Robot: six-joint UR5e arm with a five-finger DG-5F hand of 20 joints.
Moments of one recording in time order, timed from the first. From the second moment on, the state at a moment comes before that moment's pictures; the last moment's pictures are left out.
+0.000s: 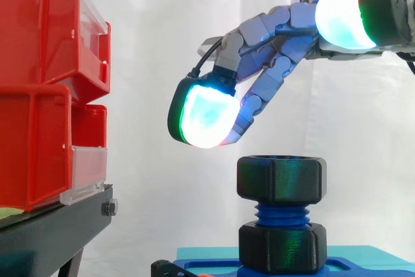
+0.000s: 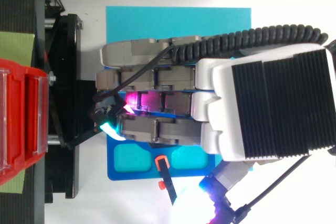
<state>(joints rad) 0.12 -2.20 -1.09 -3.01 -1.75 -1.60</state>
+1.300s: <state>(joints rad) 0.10 -2.20 -1.09 -3.06 -1.76 -1.63</state>
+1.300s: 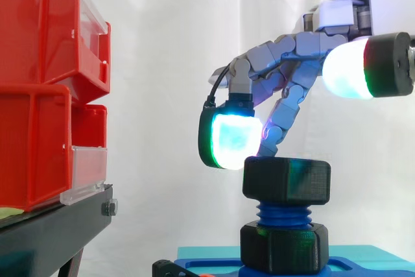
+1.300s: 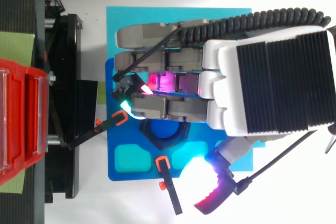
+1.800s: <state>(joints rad) 0.06 -2.20 -1.09 -3.06 -1.79 -1.65</state>
